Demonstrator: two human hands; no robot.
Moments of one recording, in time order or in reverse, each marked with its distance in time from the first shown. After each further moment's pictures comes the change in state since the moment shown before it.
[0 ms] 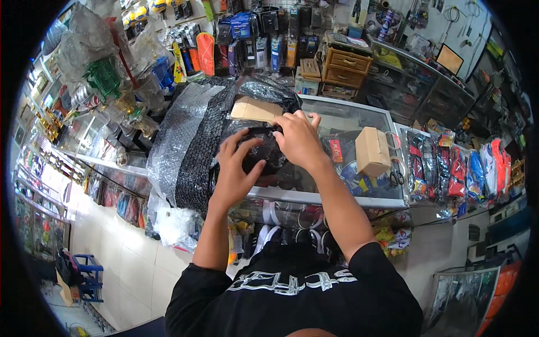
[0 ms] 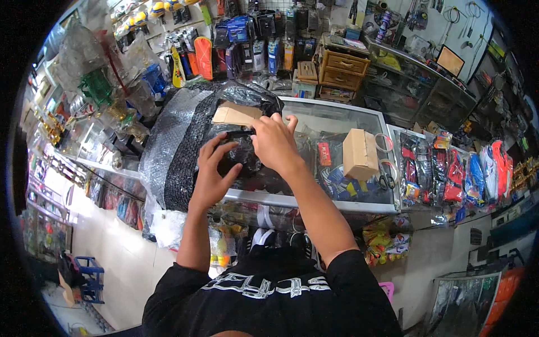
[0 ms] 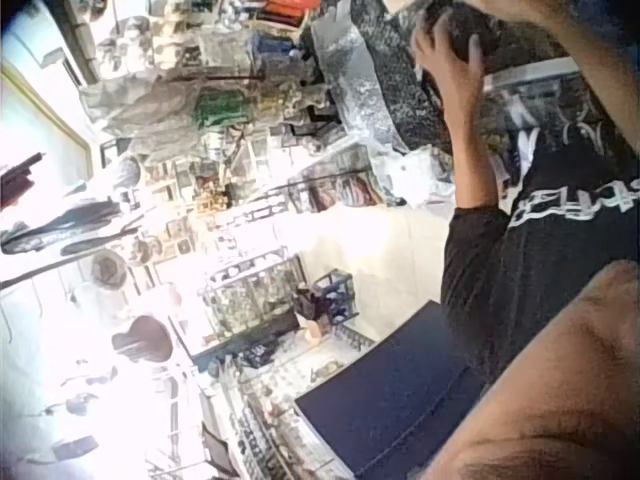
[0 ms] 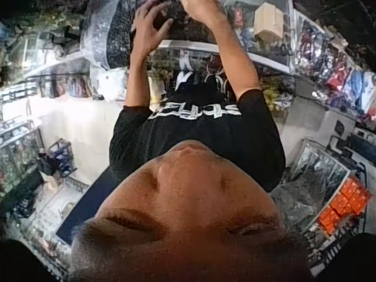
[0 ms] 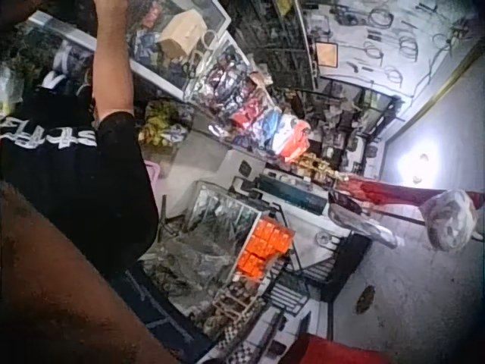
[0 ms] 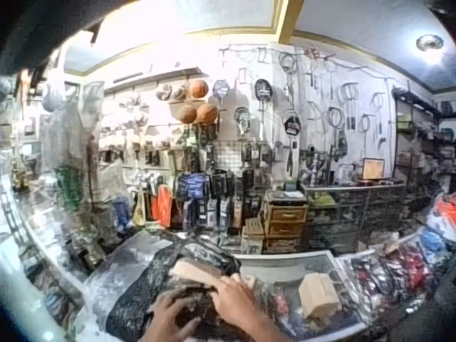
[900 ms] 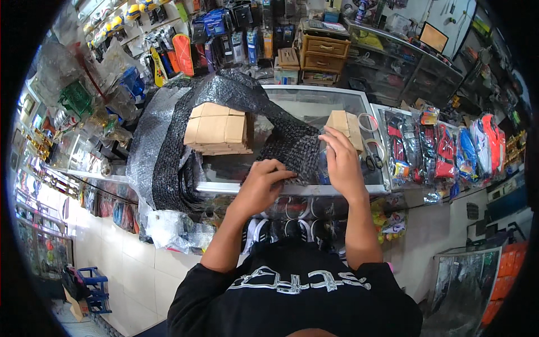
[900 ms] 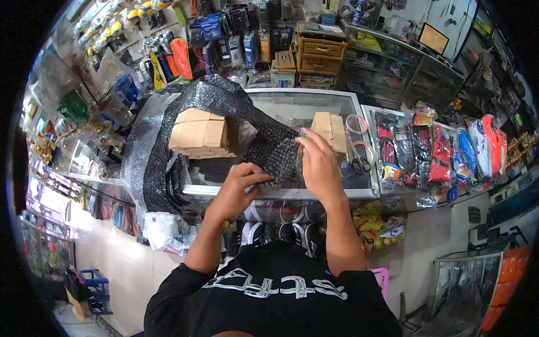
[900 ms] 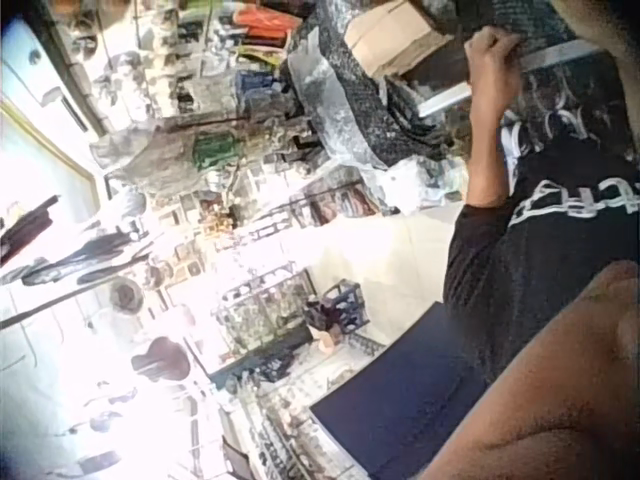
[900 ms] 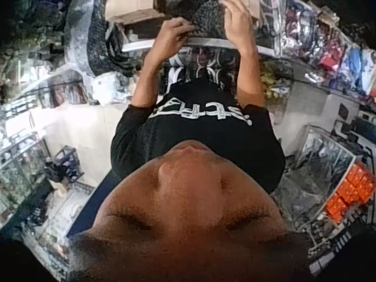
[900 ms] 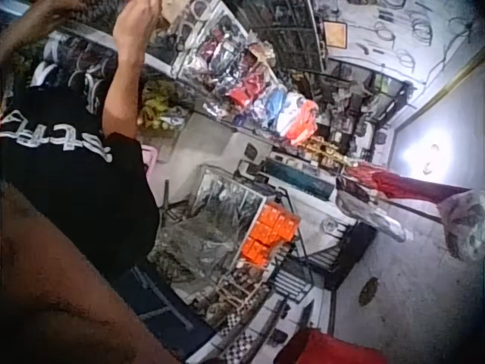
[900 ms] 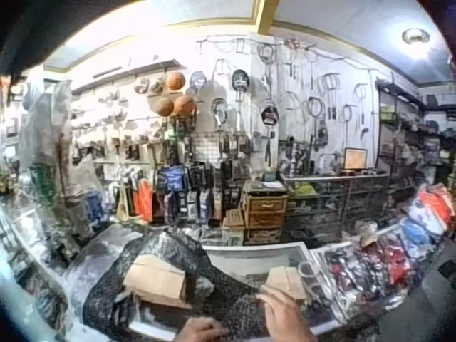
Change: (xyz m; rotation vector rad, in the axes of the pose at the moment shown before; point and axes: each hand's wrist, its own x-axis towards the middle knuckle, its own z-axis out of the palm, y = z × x) left_hand -0.010 0.084 0.092 -0.256 -0.412 0.189; right_hand -0.147 0.103 -0.088 0.228 0.217 0.212
